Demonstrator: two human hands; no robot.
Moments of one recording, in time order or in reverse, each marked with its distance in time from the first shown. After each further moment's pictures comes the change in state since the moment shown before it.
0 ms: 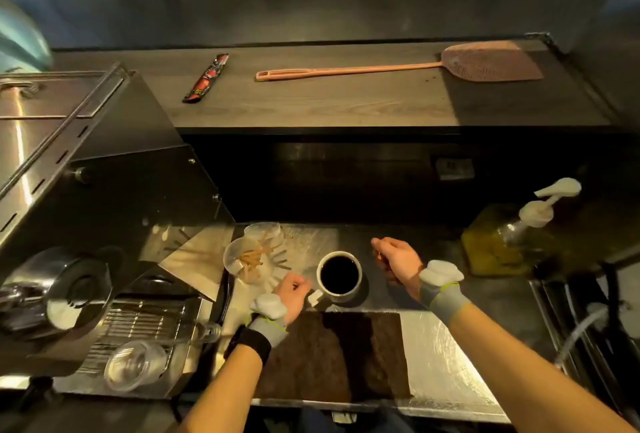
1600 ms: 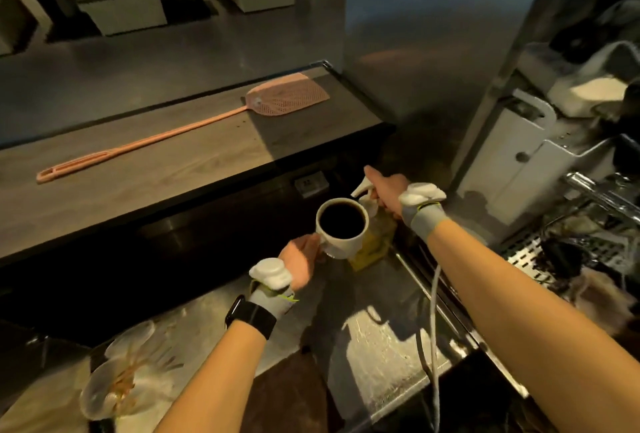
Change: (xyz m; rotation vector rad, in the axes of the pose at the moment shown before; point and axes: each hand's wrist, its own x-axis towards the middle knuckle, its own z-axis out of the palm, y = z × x) left_hand -0.039 0.237 0.132 0.070 -0.357 0.520; right_hand -0.045 -0.071 -0.229 -0.075 0.649 0.140
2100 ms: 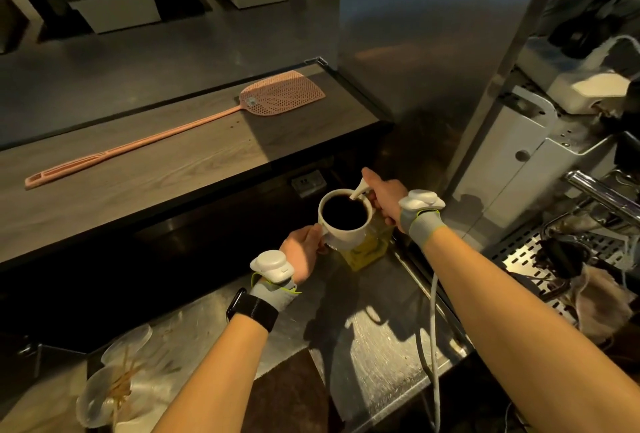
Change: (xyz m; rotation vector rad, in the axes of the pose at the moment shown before) left_hand 0.014 0.006 0.006 -0.071 0.038 0.007; right_hand 0.006 0.011 0.007 0.067 -0.081 0.013
